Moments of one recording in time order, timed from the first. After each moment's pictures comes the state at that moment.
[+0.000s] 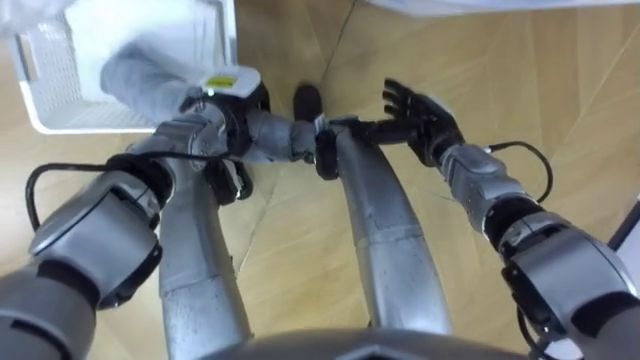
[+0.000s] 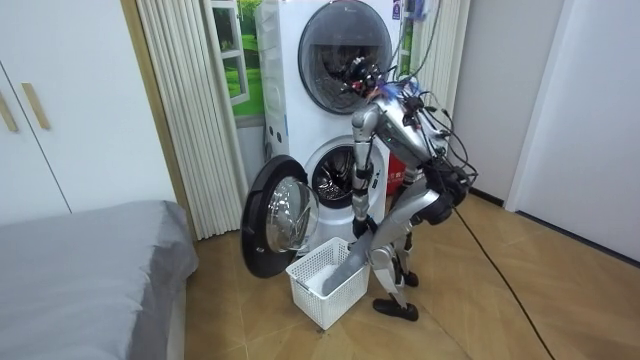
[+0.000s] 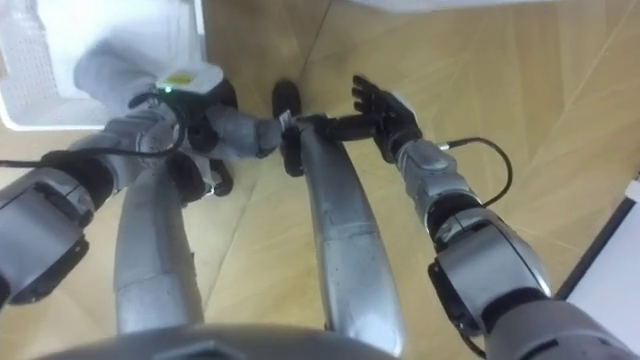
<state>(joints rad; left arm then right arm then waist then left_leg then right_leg) -0.67 0.29 -0.75 1.22 0.62 -0.17 0.10 -0.50 -0.22 0.45 1.24 0.57 -0.20 0.18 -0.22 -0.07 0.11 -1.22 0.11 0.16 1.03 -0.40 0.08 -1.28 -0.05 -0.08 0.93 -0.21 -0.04</state>
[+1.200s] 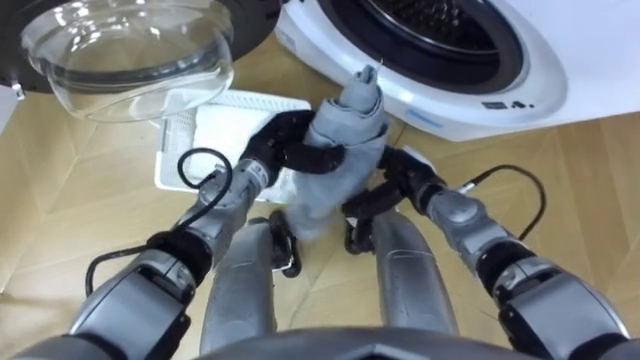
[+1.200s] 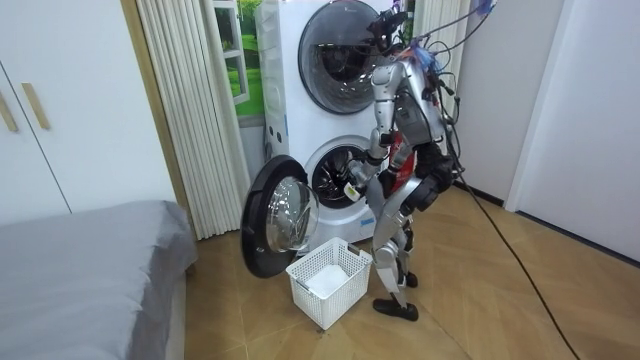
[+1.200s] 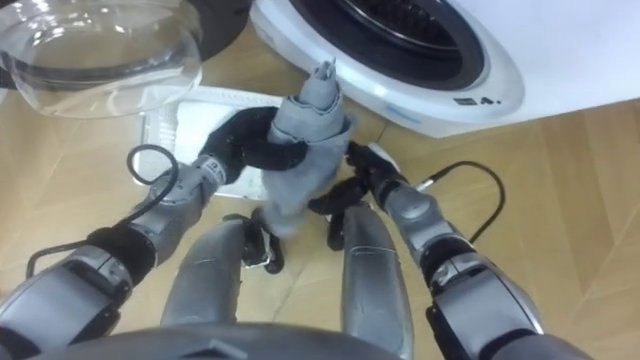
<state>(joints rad) -0.32 0.15 -0.55 0.94 -0.59 -0.24 -0.23 -0.33 -0.18 0.44 1.15 0.07 -0.19 0.17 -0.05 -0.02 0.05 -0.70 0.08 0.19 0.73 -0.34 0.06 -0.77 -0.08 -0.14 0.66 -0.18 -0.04</state>
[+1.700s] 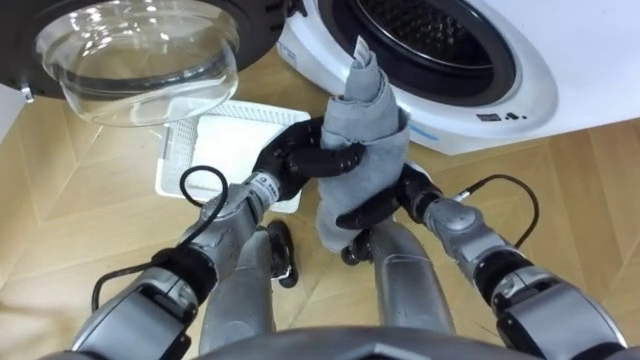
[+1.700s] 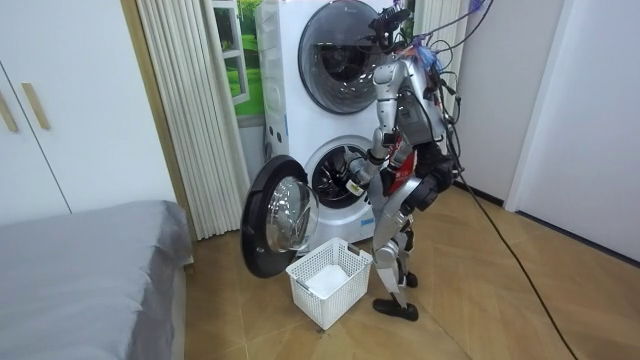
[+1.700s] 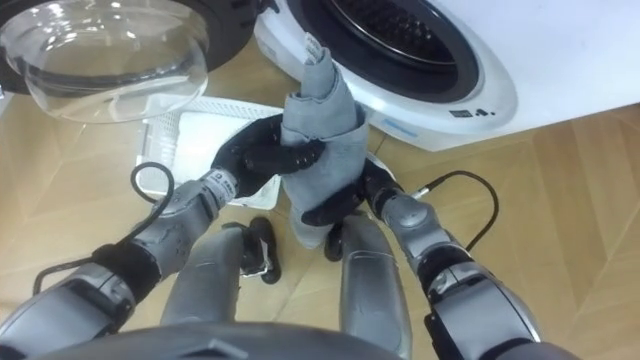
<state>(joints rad) -0.30 0.14 -0.55 0.88 -0.77 -0.19 -0.33 -0.32 -0.16 0.41 1.13 0.07 -0.19 0.17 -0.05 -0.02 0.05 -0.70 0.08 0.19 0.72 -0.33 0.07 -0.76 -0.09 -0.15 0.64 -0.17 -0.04</state>
